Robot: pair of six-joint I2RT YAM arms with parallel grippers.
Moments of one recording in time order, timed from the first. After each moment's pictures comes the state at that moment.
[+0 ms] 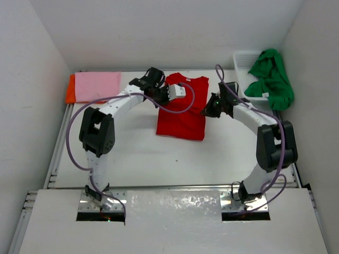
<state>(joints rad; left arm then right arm) -0.47 1.99 1.71 -0.67 0.37 0.90 0.20 1.68 1.08 -0.26 -0.28 0.65</state>
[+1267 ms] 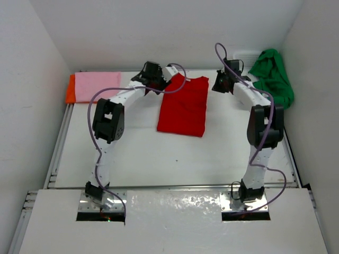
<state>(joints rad) -0.38 2.32 1.94 -0.32 0.09 0.58 0.09 2.08 1.65 -0.34 -0.06 0.35</state>
